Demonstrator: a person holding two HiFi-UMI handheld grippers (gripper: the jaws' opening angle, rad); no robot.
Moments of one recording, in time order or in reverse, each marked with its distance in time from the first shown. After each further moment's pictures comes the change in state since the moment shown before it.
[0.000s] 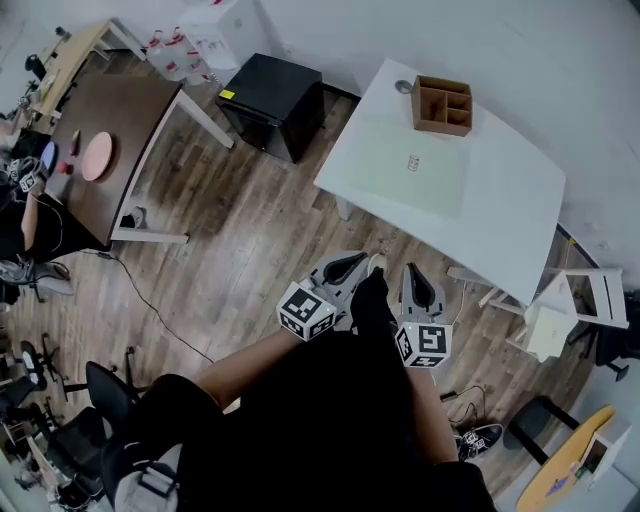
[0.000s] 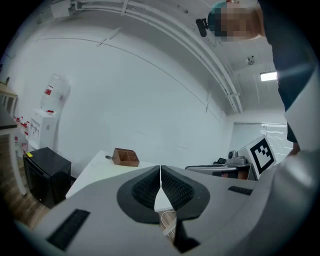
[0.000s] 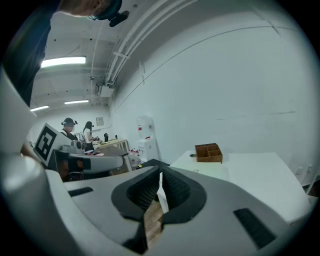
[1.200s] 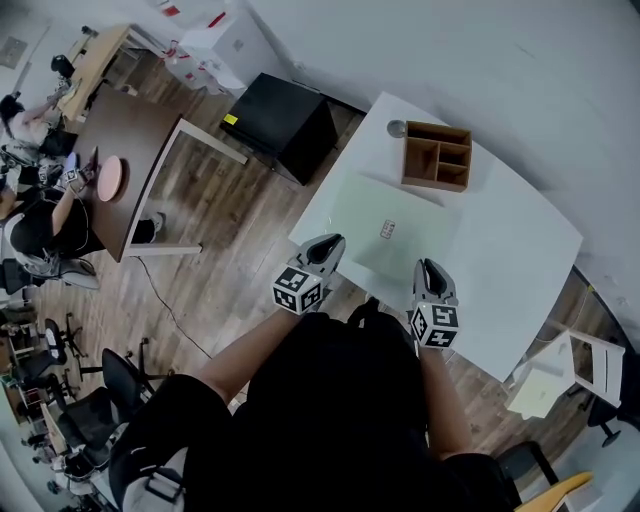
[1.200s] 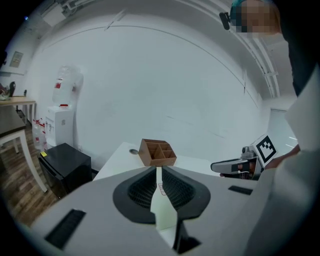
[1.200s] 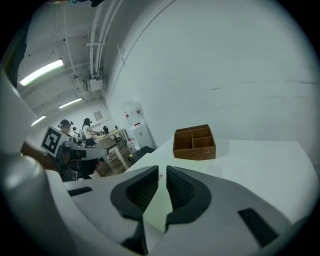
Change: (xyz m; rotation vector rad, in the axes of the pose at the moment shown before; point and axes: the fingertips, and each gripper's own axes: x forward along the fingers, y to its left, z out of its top) left arm 0.194 0.177 0.003 -0.045 0.151 0.298; right arm 0.187 -0.228 -0.008 0.103 0.214 0.087
